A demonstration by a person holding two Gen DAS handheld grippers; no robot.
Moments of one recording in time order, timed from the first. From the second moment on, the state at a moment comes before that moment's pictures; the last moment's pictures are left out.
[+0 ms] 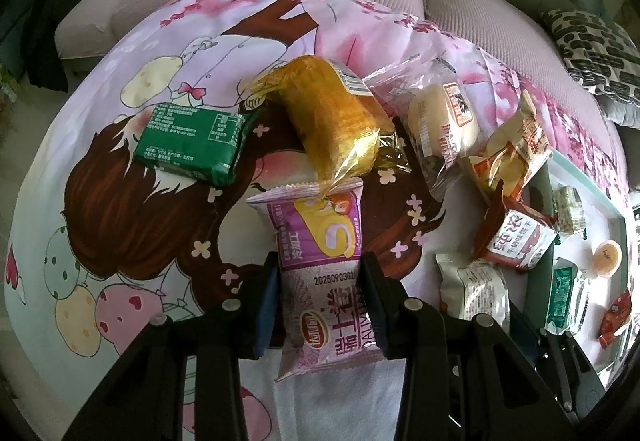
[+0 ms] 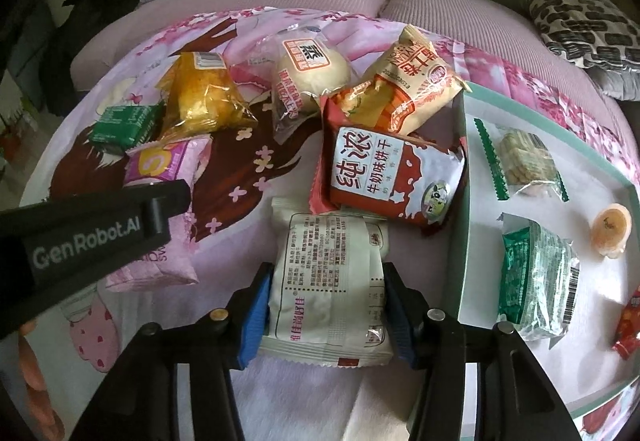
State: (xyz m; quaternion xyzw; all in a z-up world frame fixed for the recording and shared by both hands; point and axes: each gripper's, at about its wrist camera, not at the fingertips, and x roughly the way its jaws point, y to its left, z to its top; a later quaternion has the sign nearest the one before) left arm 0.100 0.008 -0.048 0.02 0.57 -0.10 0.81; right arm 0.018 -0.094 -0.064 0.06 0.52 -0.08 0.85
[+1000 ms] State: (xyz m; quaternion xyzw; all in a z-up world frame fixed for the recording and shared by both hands) left arm 0.075 0.016 0.018 0.03 0.49 -0.10 0.87; right arm -0.015 -0.123 -0.005 0.14 0.45 -0.07 0.88
